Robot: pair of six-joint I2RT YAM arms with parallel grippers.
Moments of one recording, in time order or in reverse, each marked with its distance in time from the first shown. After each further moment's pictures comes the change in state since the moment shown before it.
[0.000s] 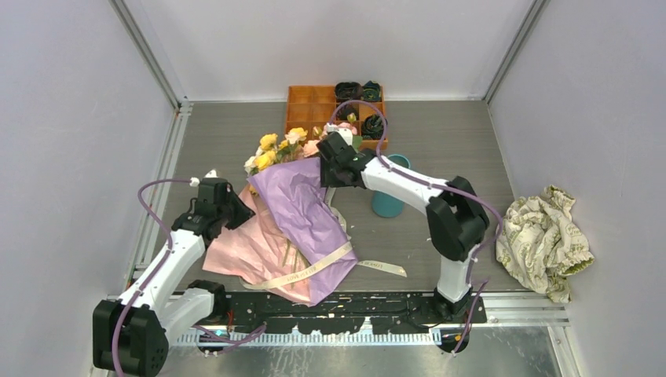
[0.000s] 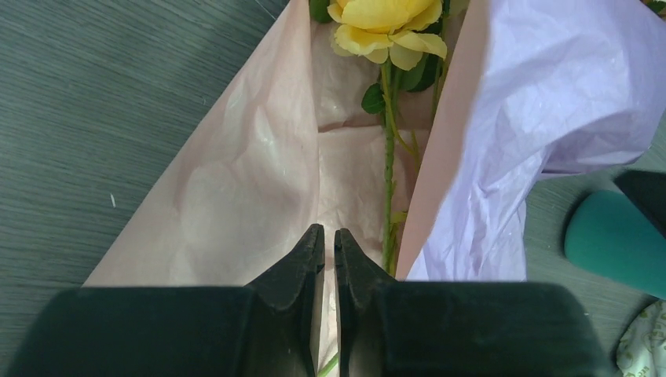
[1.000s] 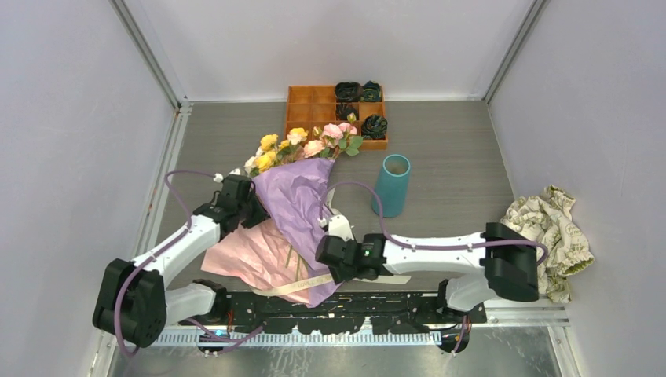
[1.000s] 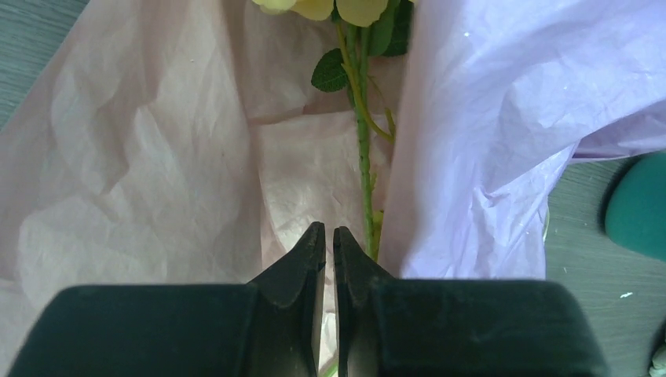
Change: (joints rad) left arm -0.164 0.185 0.024 0.093 -0.042 -0.025; right arm 0.539 -0.443 -0.555 -0.101 0.104 0.170
